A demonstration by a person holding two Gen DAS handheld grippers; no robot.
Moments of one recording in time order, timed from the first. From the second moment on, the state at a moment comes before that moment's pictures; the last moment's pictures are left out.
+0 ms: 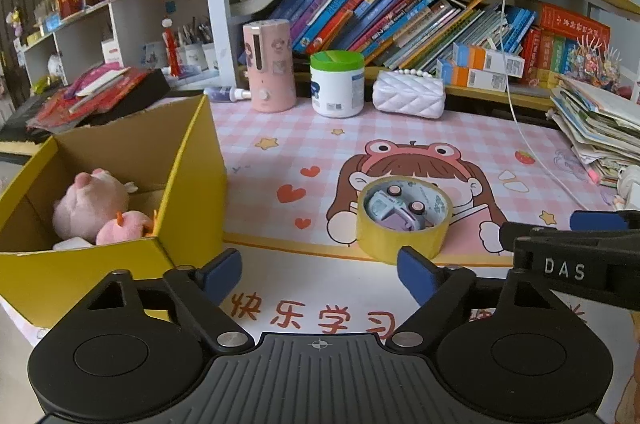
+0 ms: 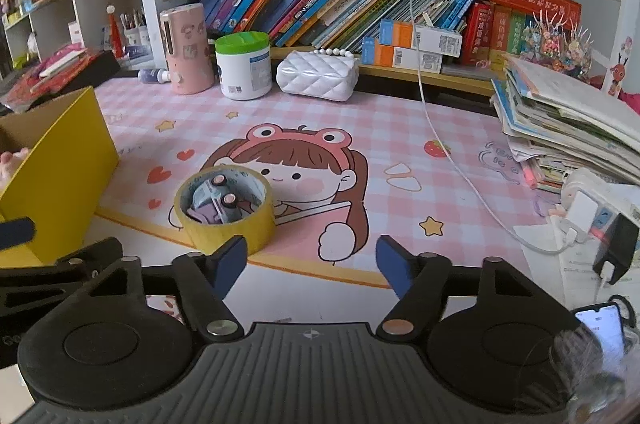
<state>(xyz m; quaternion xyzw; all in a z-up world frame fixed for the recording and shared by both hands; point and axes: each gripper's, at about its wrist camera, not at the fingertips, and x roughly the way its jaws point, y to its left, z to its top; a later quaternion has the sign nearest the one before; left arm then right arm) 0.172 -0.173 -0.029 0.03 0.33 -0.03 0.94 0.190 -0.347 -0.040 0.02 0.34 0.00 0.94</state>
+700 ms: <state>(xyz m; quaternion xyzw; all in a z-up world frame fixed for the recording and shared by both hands) 0.245 -0.221 -0.065 0.05 0.36 -0.10 0.92 0.211 -0.388 -0.048 0.04 0.34 -0.05 0.94</state>
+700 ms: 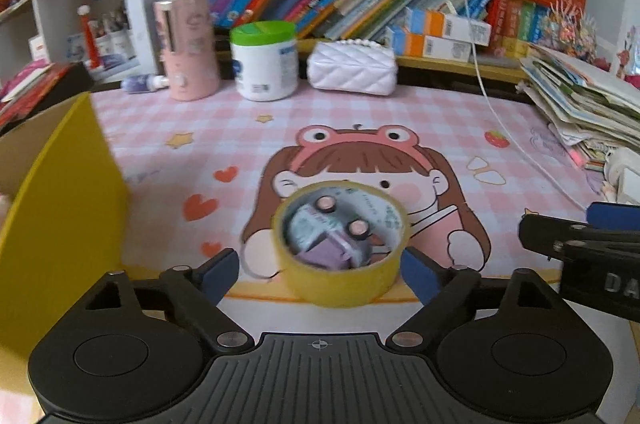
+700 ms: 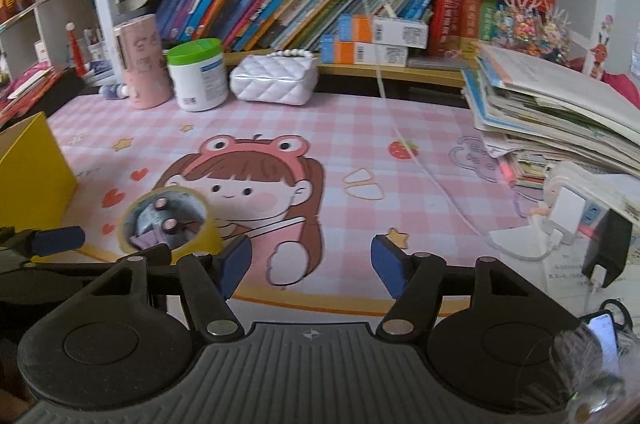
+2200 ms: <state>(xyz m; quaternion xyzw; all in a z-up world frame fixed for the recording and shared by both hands) 0.159 -0.133 0.010 -0.03 0.26 -0.04 0.97 0.273 -0.324 -0.088 -0.02 0.40 0.09 0.91</state>
